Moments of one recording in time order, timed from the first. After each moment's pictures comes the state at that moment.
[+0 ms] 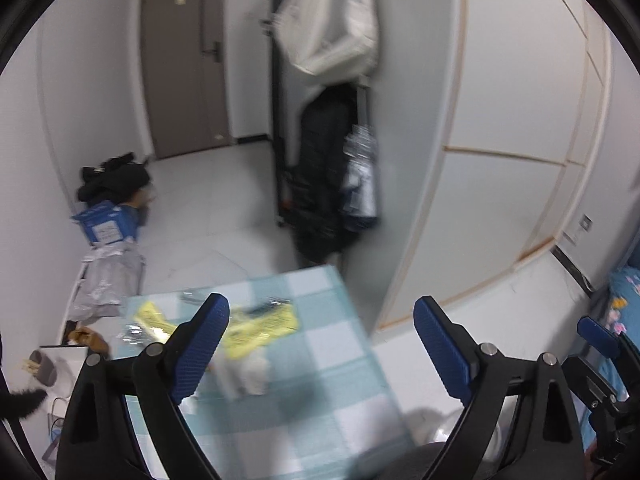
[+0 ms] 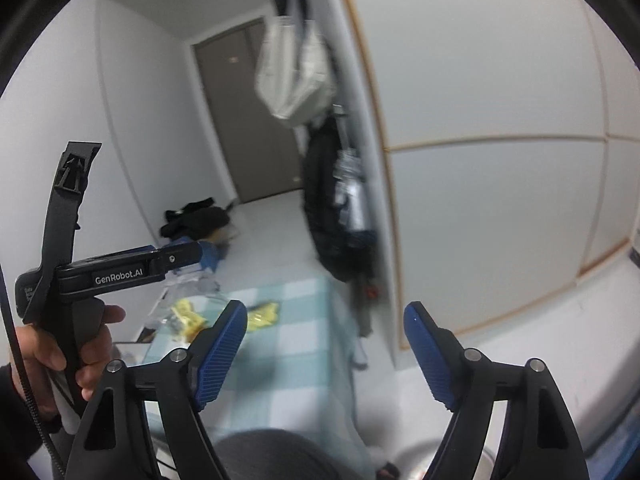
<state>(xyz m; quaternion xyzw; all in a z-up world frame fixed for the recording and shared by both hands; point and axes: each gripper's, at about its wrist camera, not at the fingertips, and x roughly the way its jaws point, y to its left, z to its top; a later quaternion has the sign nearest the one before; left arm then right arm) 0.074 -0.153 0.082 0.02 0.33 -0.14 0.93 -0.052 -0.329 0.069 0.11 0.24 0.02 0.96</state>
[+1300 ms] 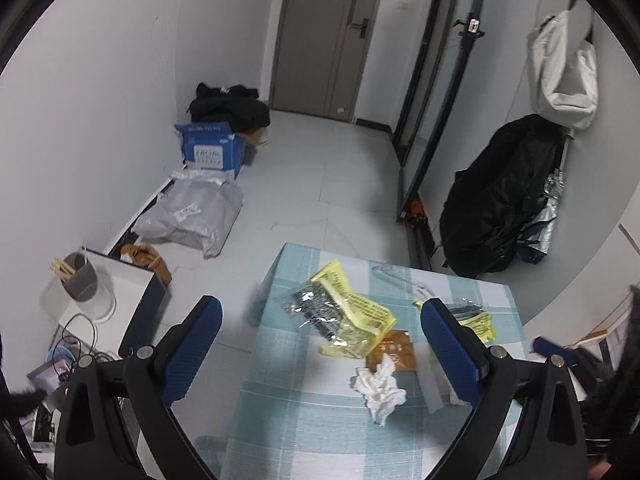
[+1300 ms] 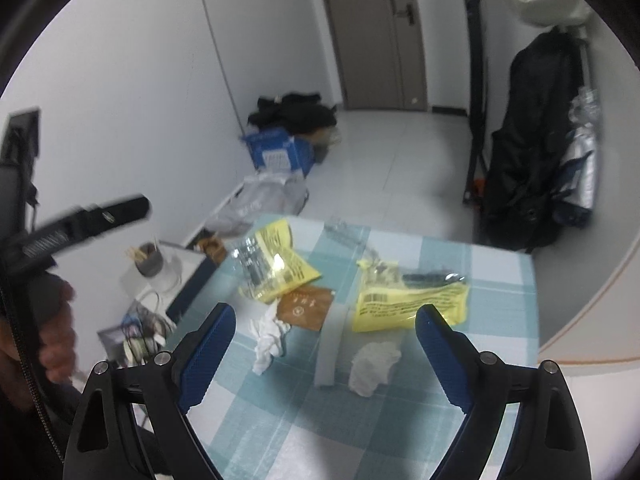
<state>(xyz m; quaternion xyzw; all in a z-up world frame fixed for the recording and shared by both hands) 0.137 0.061 -0.007 -0.11 0.36 0.02 0.92 0.139 -0.104 -0.038 0.00 0.38 0.21 0.90</state>
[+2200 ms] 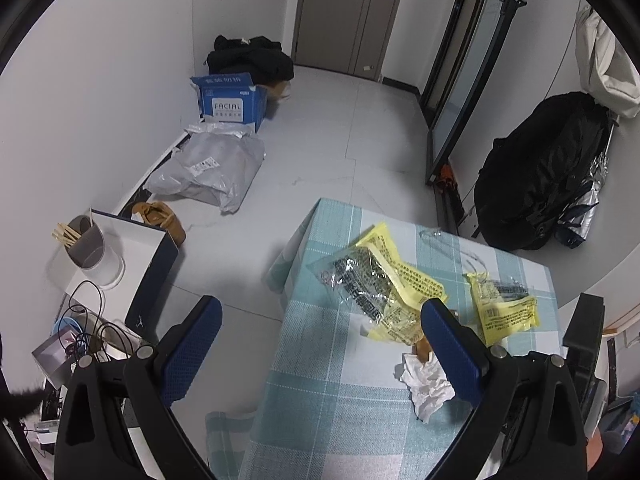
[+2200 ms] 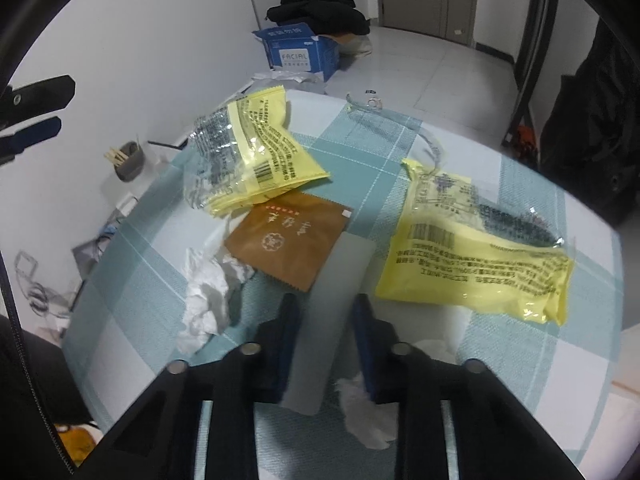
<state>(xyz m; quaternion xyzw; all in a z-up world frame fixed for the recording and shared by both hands) 0.165 0.083 -0.045 -0.11 0.44 0.04 0.89 0.196 -0.057 -0.150 -0.10 0.50 0.24 0.83</state>
